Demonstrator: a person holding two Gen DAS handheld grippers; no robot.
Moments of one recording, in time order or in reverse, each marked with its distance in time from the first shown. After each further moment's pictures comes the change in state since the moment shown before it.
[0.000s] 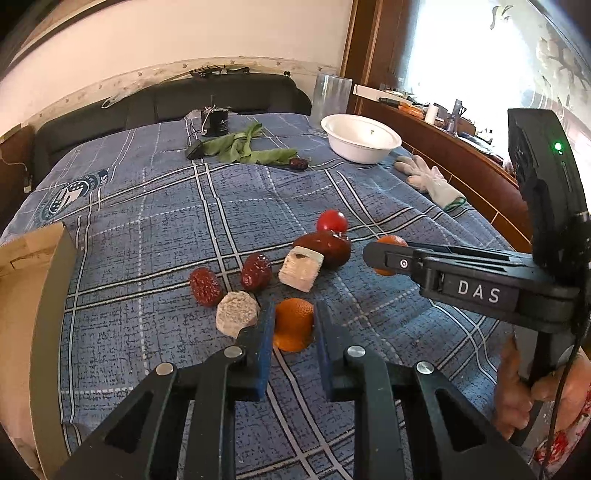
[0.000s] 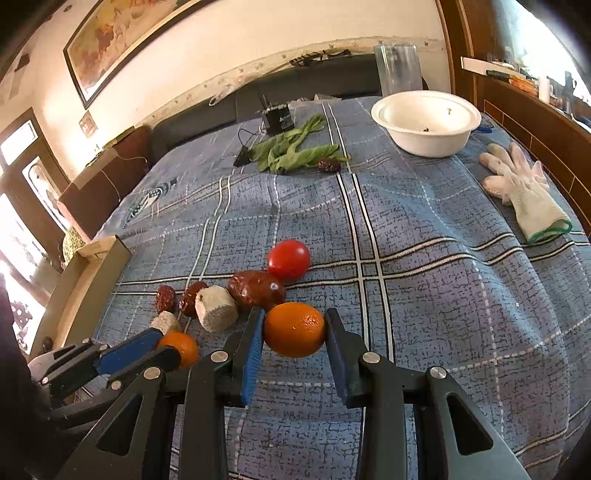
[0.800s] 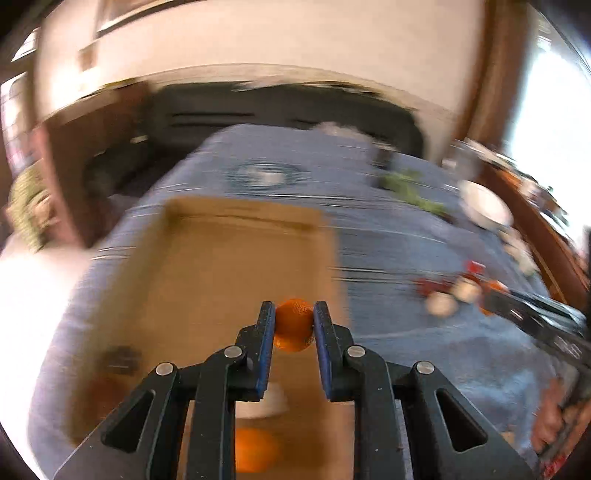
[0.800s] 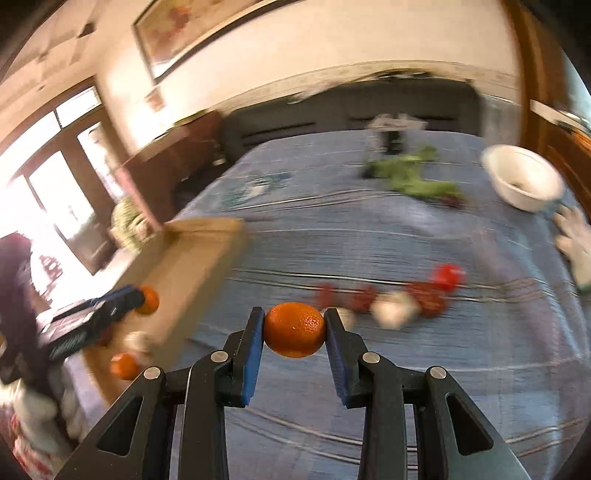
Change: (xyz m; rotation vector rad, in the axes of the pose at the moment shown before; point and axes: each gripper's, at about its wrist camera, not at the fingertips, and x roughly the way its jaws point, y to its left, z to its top) left arm -0.150 0.174 -0.031 -0.333 -0.035 0.351; right arm -0.035 0.130 -0.006 -0.193 0.005 0.213
